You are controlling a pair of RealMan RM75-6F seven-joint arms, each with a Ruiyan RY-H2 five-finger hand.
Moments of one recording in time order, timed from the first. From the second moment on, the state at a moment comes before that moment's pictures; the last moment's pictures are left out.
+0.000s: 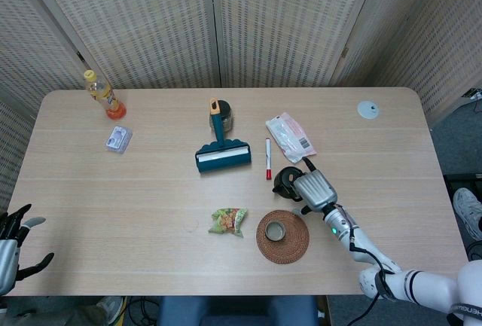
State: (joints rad) left arm 0.01 -1.19 -0.02 -1.49 1.52 1.57 -0.05; right arm 0.69 -1.54 0.07 -1.36 -1.21 0.89 -0.47
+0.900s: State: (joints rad) left arm 0.01 -1.19 -0.02 -1.49 1.52 1.57 -0.05; right arm 0.67 -1.54 0.03 -1.36 -1.23 0.90 -0.51
